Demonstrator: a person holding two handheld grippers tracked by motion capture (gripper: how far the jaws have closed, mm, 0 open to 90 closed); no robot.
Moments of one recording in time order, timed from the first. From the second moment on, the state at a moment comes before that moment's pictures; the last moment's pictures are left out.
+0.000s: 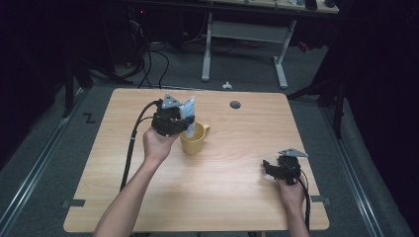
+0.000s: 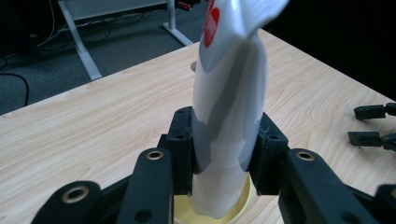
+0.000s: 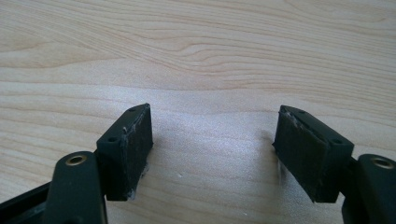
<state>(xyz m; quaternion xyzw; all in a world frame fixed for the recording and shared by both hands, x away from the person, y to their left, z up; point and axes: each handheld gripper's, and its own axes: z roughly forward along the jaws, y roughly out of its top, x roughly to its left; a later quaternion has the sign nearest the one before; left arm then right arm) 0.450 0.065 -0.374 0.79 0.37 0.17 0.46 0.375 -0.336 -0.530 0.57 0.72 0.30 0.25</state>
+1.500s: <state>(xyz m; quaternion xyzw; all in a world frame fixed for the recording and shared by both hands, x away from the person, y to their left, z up) 0.468 0.042 -0.424 0.81 0.38 0.18 0.41 0.375 -0.336 -0.530 0.57 0.72 0.30 0.25</state>
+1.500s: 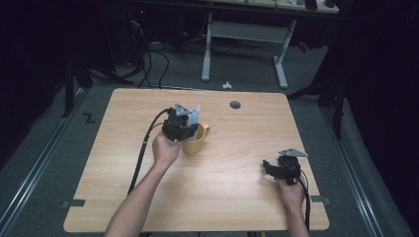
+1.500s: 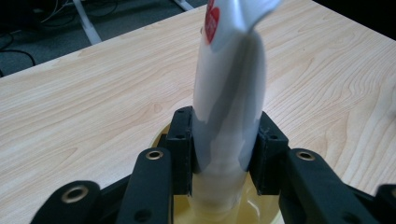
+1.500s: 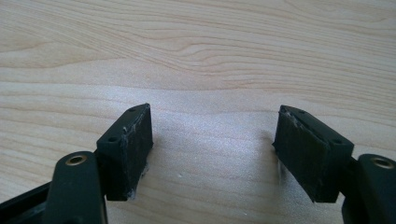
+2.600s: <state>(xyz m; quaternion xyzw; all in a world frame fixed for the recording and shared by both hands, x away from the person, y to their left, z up) 0.473 0.035 -0.449 0.82 0.39 0.18 0.39 0.375 -0.336 -0.530 0.57 0.72 0.30 0.25</state>
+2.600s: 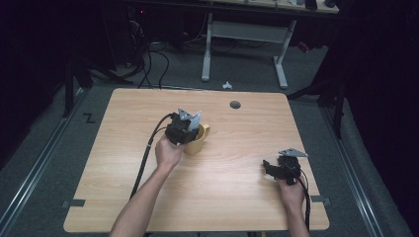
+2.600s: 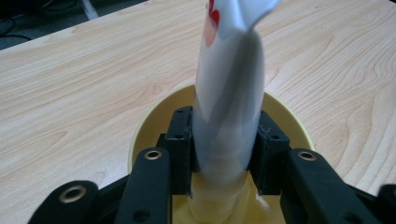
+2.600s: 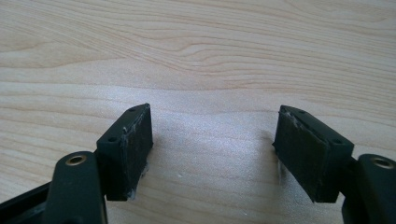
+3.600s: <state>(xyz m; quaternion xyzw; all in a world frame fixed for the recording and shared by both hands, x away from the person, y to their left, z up) 0.470 0.036 -0.447 0.82 0.39 0.18 0.38 0.375 -0.336 -0.530 0.57 0.72 0.30 0.25</state>
